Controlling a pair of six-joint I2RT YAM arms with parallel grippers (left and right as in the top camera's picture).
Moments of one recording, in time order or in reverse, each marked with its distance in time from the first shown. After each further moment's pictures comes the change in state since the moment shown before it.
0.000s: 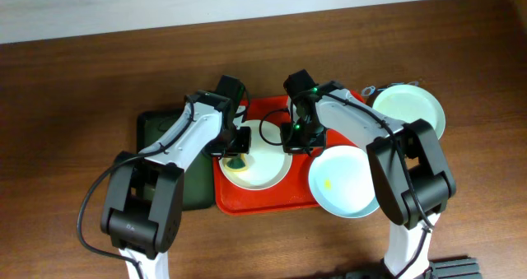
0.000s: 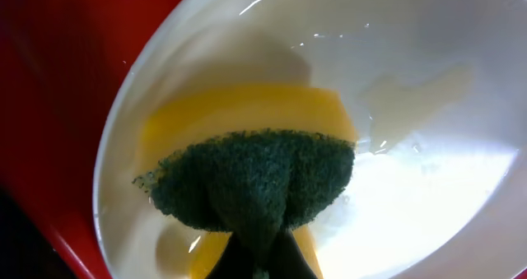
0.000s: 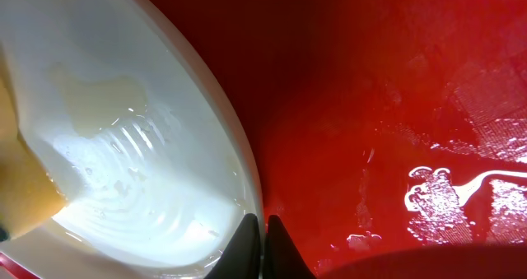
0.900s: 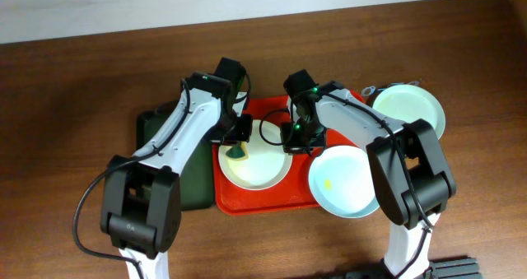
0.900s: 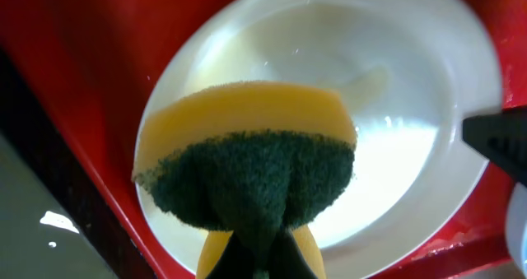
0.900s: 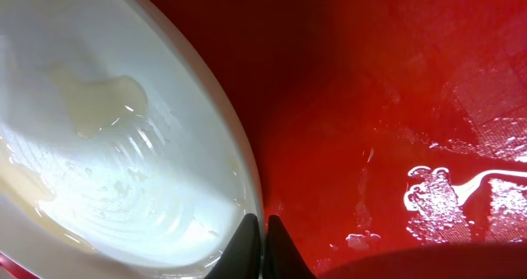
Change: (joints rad) left arm 0.000 0.000 0.168 -0.166 0.002 0.047; right arm 0.000 0.000 0.000 -0.001 0.000 0.000
